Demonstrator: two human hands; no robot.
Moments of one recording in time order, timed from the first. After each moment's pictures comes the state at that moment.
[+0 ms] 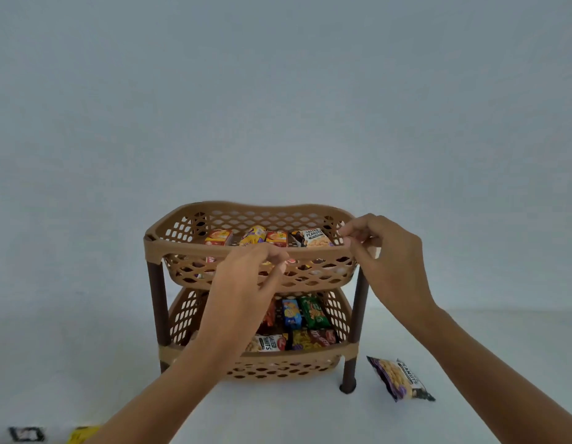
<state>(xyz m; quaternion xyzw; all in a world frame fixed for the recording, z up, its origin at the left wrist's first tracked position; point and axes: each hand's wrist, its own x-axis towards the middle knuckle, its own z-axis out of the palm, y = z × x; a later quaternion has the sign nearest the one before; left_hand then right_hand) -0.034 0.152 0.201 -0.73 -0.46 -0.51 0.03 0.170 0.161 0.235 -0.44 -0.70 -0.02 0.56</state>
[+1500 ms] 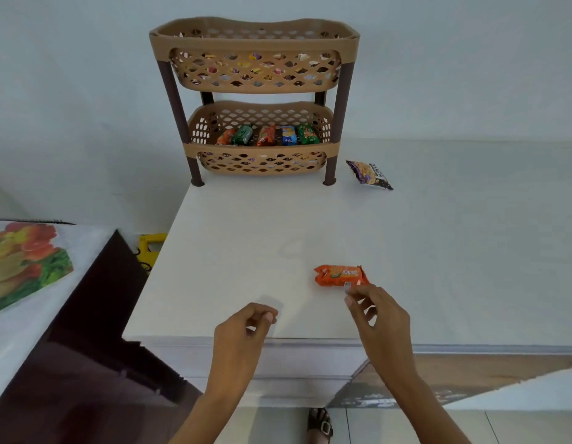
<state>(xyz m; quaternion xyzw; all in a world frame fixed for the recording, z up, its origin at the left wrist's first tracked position) -0.008 -0.181 -0.027 -0.54 -0.65 -0.39 -0.36 0.210 -0.163 -0.033 -0.62 -0.63 0.17 0.43</state>
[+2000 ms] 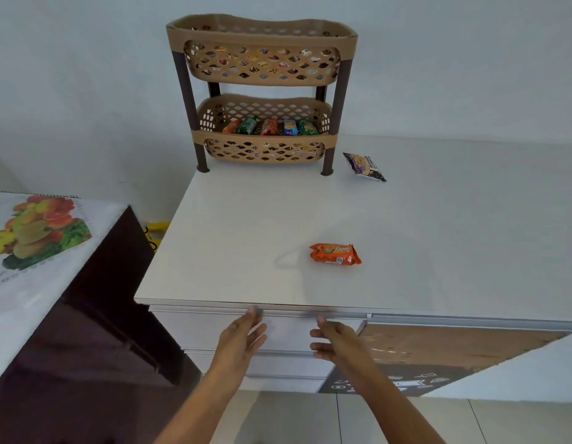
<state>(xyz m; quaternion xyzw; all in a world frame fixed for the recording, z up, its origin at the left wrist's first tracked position) -0.010 -0.216 -0.083 -0.11 -0.55 -0.49 -0.67 0.187 -0.210 -0.093 -0.60 -0.26 0.67 0.36</state>
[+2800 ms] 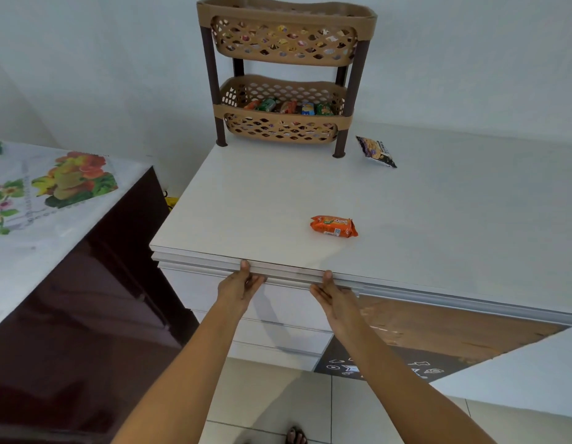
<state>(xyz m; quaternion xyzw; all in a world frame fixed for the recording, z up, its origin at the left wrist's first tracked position) -0.002 -0.196 -0.104 0.01 -0.52 -0.59 -0.61 0.204 -0.199 -0.119 -0.45 -0.14 0.70 0.53</state>
